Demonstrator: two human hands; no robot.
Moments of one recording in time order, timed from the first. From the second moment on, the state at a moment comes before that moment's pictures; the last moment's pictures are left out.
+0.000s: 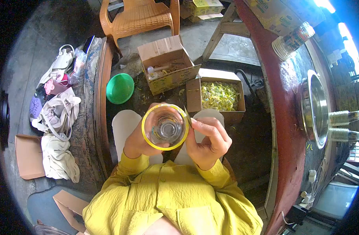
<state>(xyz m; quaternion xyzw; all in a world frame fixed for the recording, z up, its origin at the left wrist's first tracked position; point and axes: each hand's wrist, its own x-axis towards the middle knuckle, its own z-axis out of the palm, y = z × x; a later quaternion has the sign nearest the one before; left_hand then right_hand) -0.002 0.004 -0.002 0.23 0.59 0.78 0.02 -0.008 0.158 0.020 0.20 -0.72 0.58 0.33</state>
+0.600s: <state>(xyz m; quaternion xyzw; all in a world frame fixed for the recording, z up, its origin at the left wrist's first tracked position) -0.006 0.001 0.003 0.29 0.56 0.77 0.05 -0.007 0.162 0.021 0.21 -0.71 0.59 0.32</state>
